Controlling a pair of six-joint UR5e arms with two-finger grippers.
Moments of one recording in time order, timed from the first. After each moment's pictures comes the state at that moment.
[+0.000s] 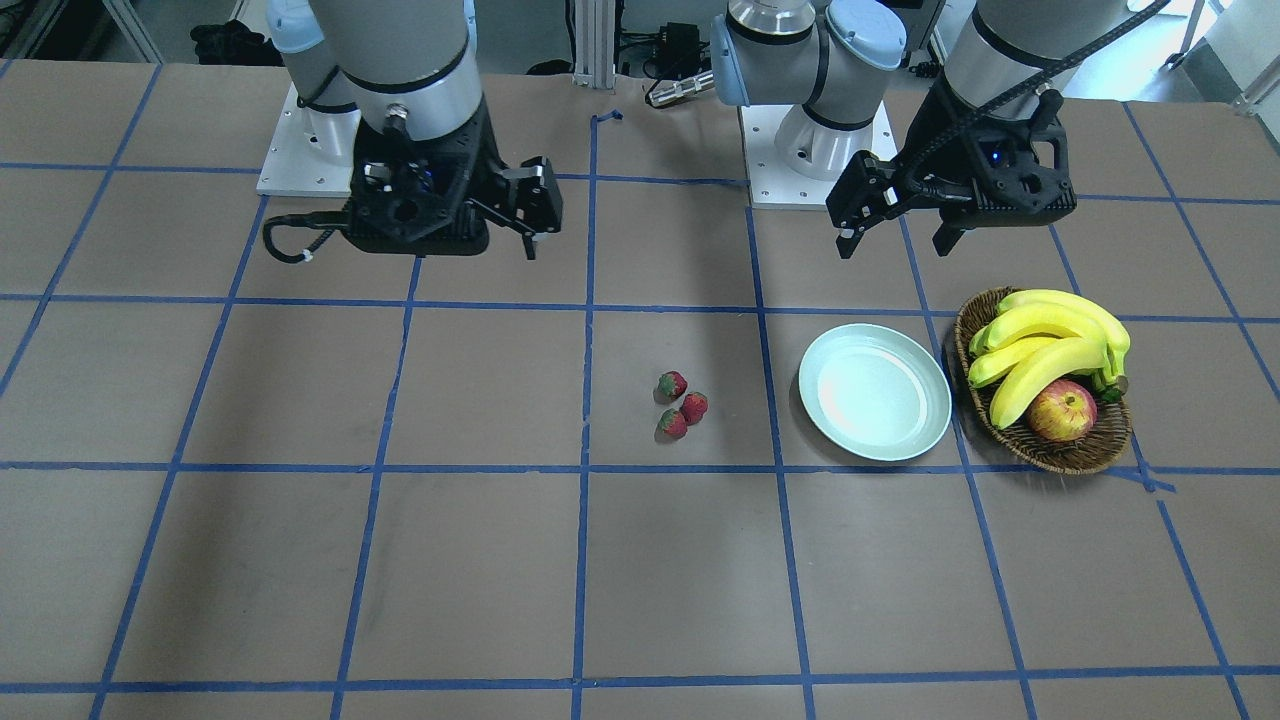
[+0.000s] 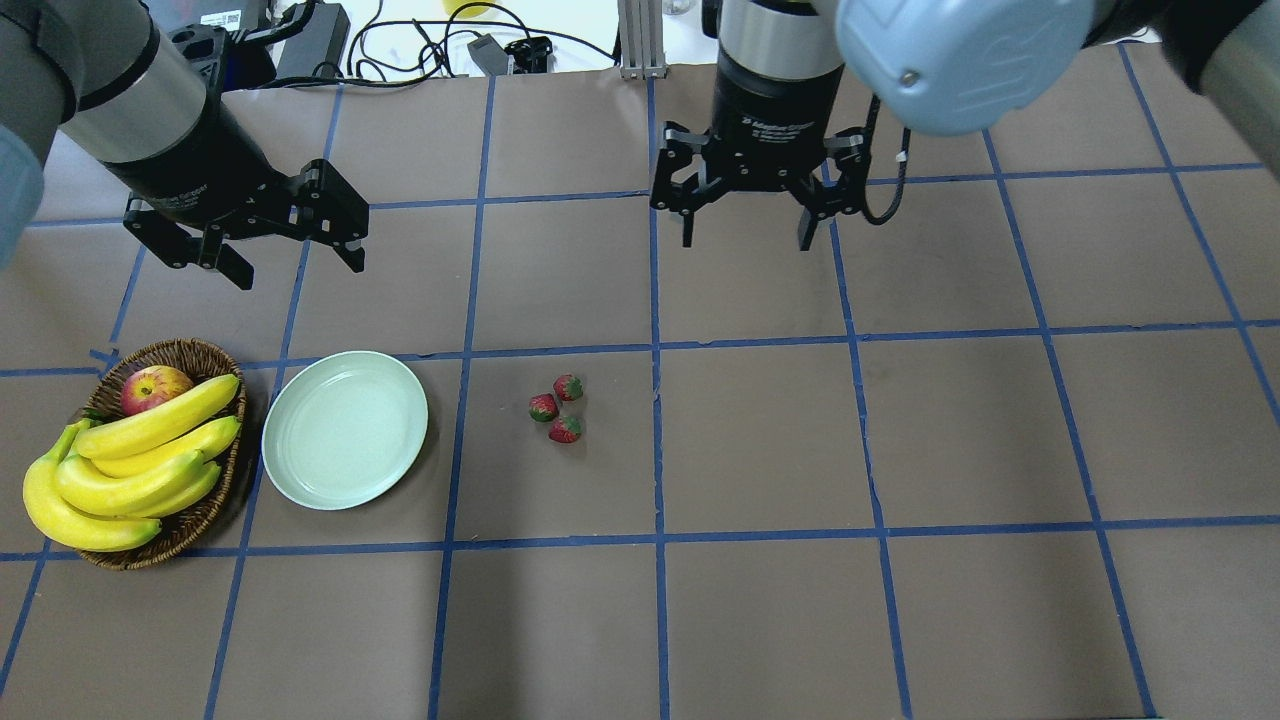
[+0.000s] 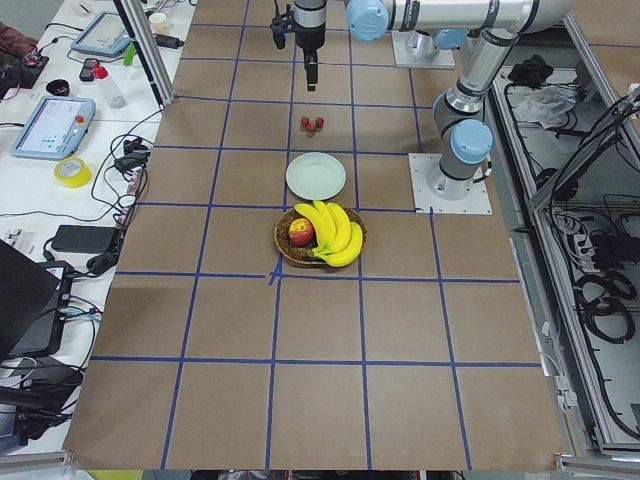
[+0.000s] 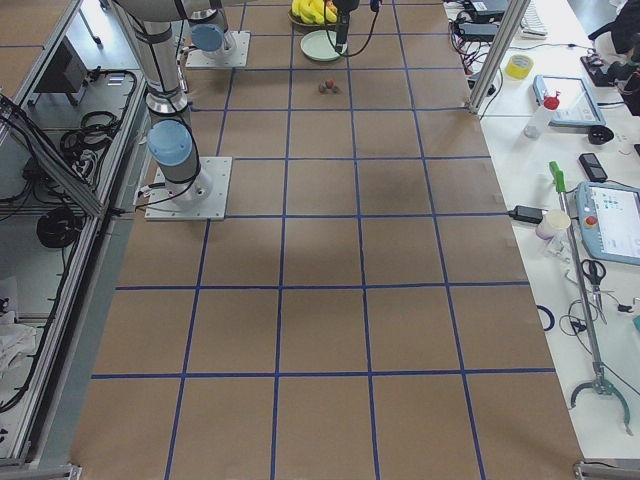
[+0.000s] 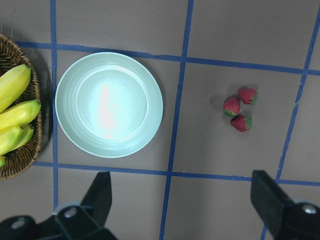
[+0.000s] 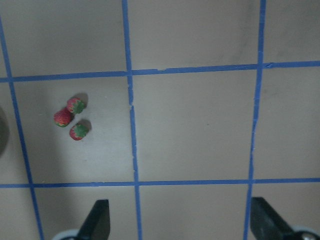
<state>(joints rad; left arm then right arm) -1.49 -1.50 -1.64 -1.57 1.53 -0.02 1.79 -1.42 1.36 -1.43 -1.51 0.22</state>
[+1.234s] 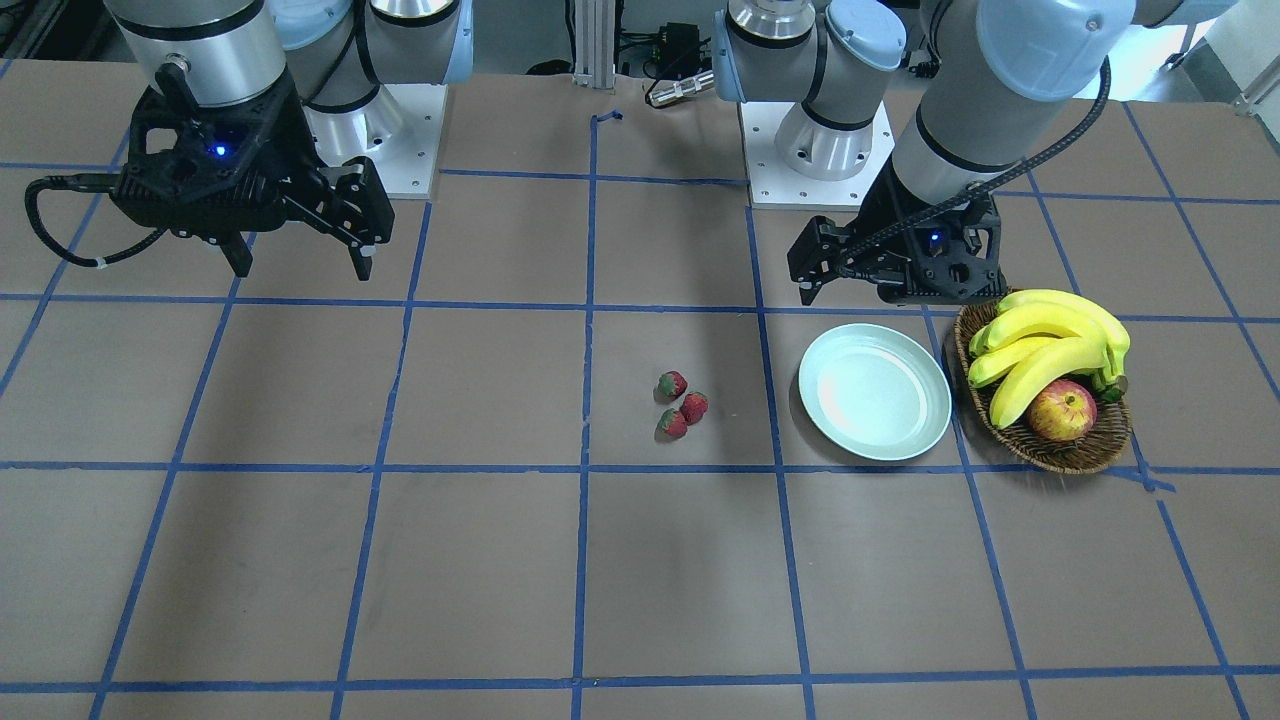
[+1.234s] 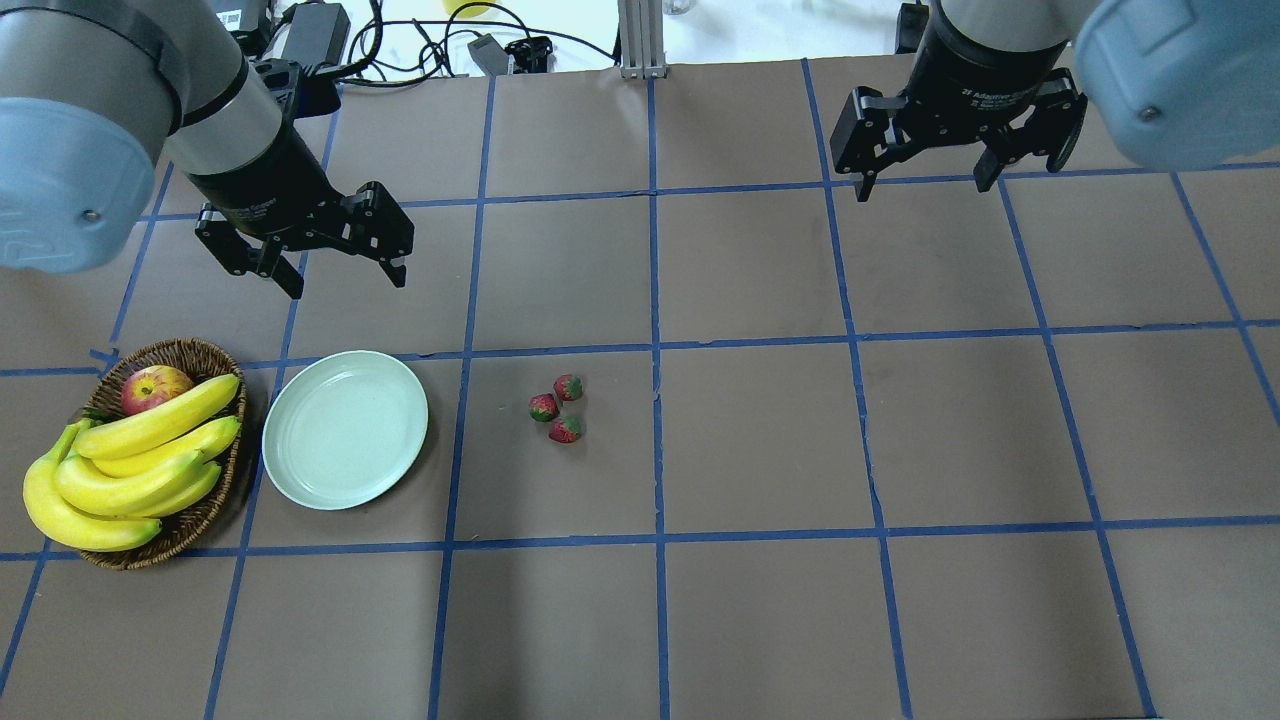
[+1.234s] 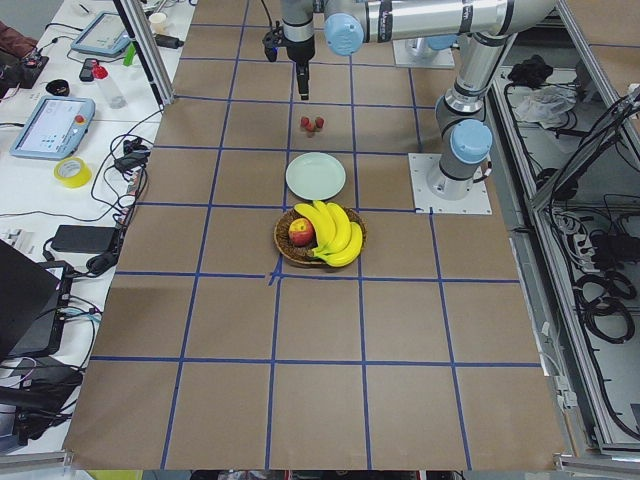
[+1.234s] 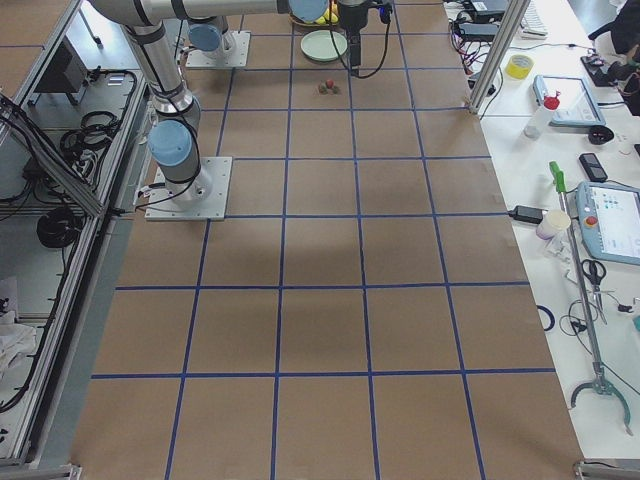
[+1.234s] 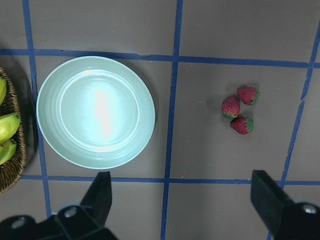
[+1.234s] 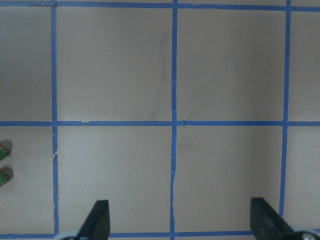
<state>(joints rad) -1.54 -1.61 -1.66 -1.51 1.54 -0.01 1.63 -1.54 1.52 -1.65 -1.61 0.05</state>
